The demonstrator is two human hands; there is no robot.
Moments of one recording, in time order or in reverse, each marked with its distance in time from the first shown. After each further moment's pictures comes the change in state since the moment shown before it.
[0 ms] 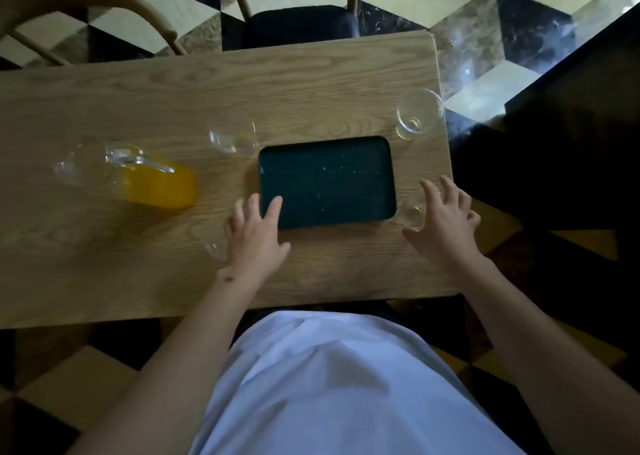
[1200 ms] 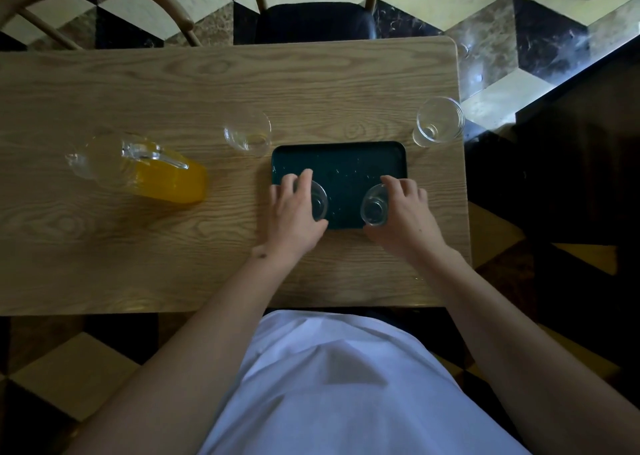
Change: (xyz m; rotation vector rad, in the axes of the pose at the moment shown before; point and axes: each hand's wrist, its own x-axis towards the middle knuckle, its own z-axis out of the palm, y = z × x) left_hand 0.032 0.030 -0.017 -0.301 0.143 0.036; right_hand 0.012 -0.080 0.000 0.122 -0.108 -0.172
